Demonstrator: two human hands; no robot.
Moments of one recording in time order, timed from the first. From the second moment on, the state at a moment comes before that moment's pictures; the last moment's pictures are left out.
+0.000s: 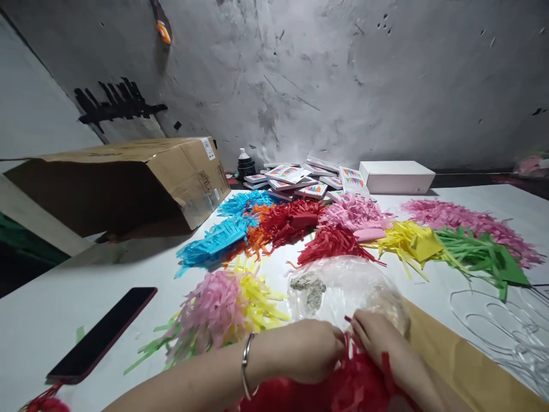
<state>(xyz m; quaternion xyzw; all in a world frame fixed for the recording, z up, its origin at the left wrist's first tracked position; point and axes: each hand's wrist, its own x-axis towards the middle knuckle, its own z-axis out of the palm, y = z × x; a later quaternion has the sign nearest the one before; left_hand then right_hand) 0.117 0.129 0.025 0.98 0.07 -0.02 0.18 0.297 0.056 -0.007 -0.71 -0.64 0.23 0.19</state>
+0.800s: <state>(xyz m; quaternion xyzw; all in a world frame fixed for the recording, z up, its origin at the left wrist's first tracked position) 0.117 0.140 0.065 0.86 0.18 0.14 0.45 0.299 0.010 0.017 -0.60 -0.71 0.11 0.35</state>
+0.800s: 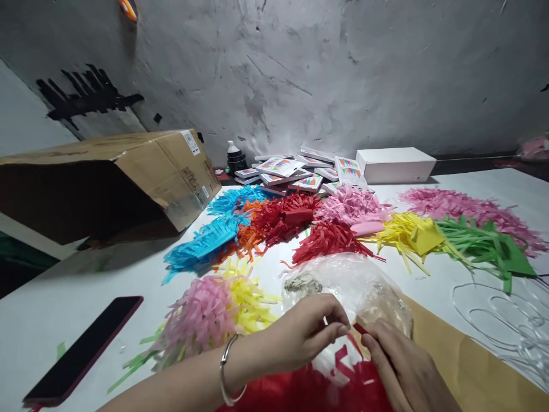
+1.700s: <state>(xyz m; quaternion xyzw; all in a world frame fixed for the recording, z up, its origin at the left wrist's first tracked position) 0.053 0.022 0.073 0.84 0.21 0.19 0.47 0.255 -0.068 0.074 -0.50 -0.81 0.14 0.25</state>
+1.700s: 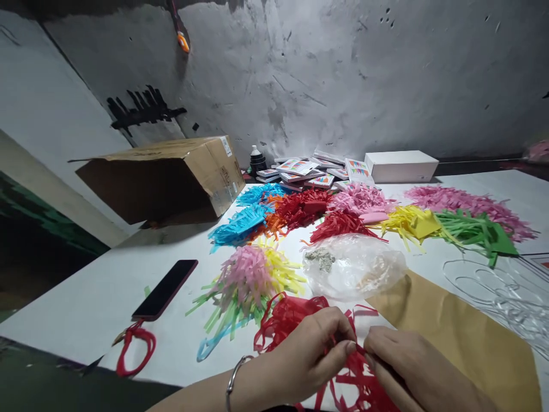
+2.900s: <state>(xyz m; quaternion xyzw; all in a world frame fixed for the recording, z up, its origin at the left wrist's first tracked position) 0.040 0.012 0.043 0.77 0.27 0.23 0.53 0.233 -0.066 0.023 -0.45 -0.85 -0.06 0.28</state>
